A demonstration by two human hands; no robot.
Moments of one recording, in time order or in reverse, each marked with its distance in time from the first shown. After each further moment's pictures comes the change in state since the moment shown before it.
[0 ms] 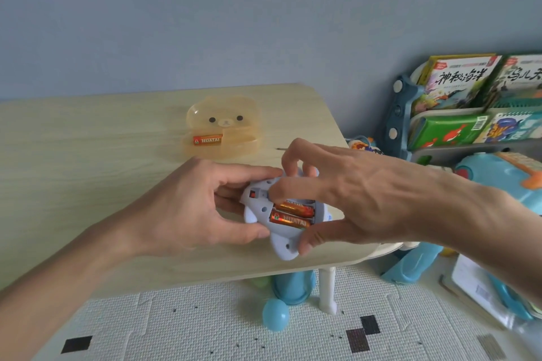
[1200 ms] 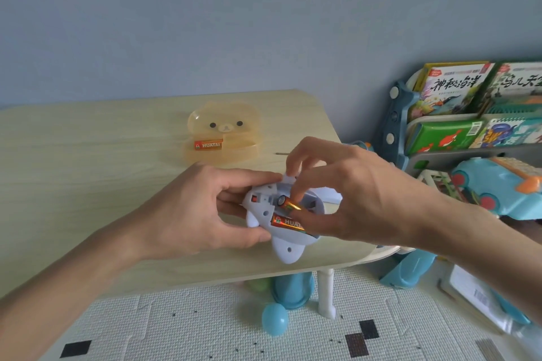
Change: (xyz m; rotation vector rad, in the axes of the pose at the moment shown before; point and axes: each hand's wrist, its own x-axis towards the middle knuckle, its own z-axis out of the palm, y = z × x) left_hand -0.001 0.000 0.003 0.021 0.027 -0.008; right_hand -0.003 -0.001 0.013 0.200 0.312 0.191
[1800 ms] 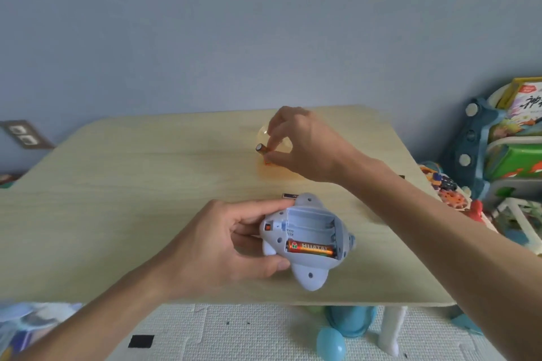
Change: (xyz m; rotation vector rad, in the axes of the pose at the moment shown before) left_hand -0.055 -0.042 -0.029 -0.088 0.154 -0.139; right_hand 0.167 -0.003 0.069 0.079 0.120 0.068
